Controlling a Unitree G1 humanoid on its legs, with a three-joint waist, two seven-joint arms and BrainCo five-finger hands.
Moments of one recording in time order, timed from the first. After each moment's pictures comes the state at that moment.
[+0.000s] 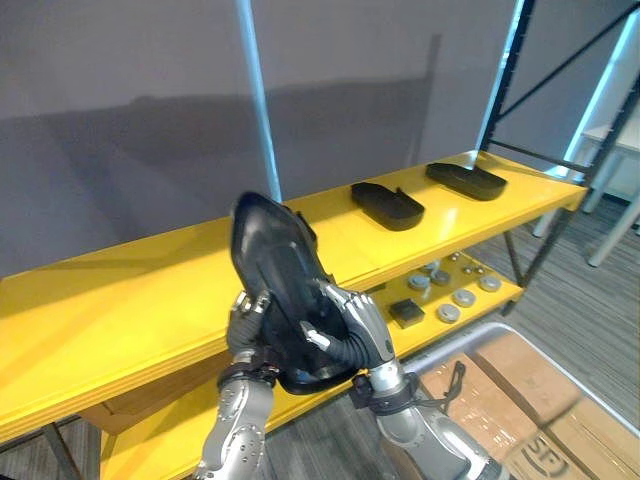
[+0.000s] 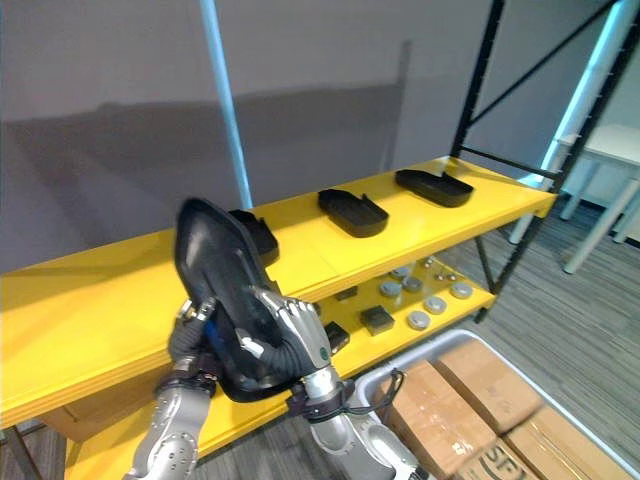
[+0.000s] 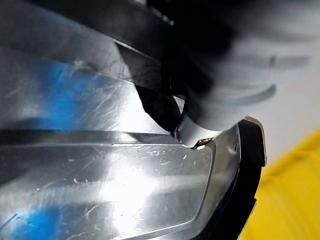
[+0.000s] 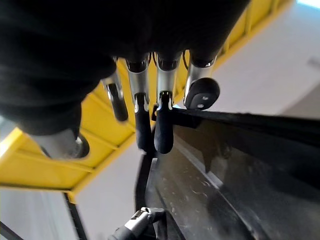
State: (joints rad) left arm -0.09 0.15 -0.16 -0.17 -0.72 -0.22 0.44; right arm -0.31 -0.19 0.66 -0.11 -0.63 -0.16 -0.57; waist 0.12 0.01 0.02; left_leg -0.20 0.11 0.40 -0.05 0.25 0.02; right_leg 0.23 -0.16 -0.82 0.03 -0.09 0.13
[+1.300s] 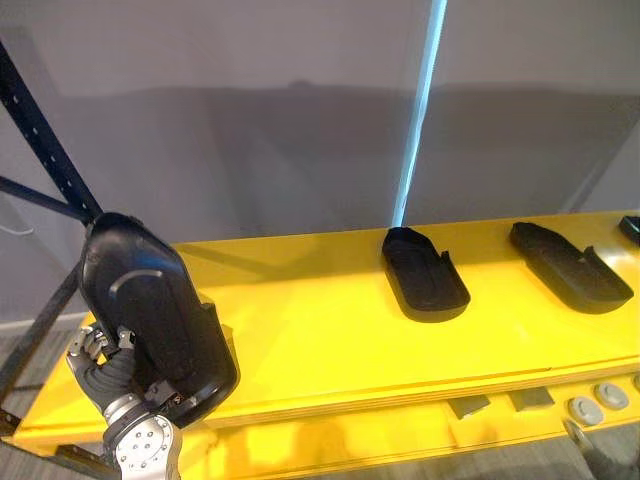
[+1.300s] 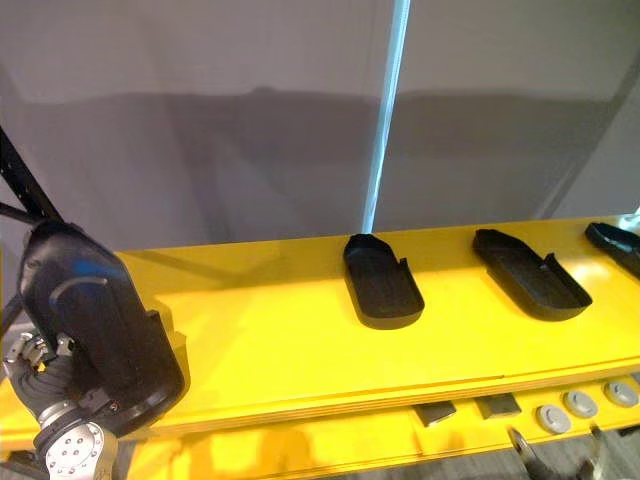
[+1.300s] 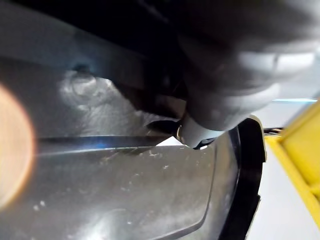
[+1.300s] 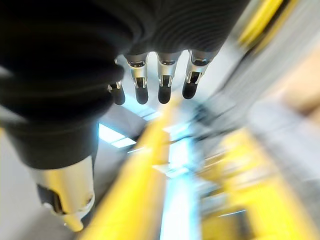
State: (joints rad) left arm 0.07 0.13 0.34 -0.13 -0.20 -0.17 0.53; right arm 0.38 -0.03 -0.61 0.25 -0.16 -0.16 -0.54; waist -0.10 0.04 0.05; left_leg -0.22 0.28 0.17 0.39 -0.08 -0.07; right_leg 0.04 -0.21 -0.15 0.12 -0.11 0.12
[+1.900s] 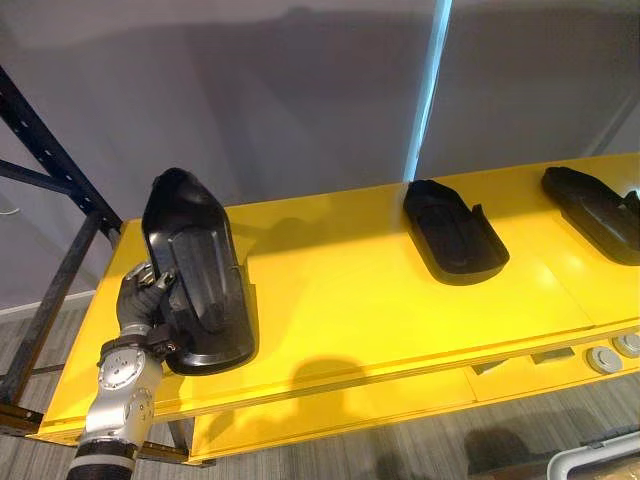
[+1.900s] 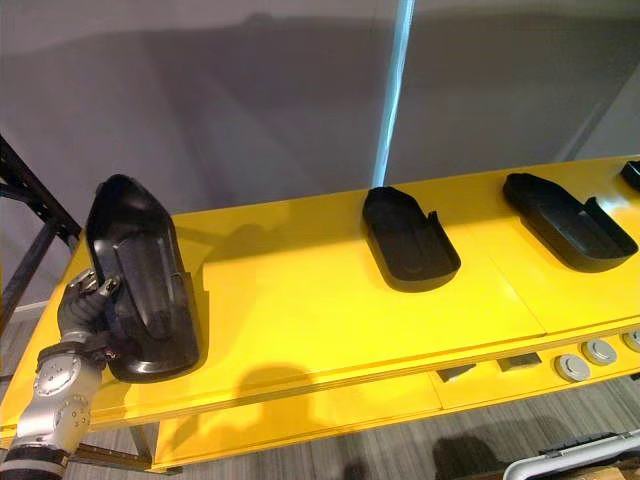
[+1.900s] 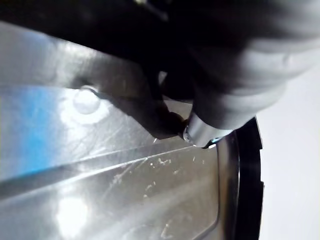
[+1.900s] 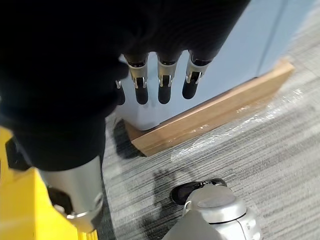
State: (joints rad) left arm -0.34 0.67 0.02 0.35 -0.69 -0.14 0.15; right arm 0.23 -0.08 -0.40 0.85 -0.13 -0.06 -0.17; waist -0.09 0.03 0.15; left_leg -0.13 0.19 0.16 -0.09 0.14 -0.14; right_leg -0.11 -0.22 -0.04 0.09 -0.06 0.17
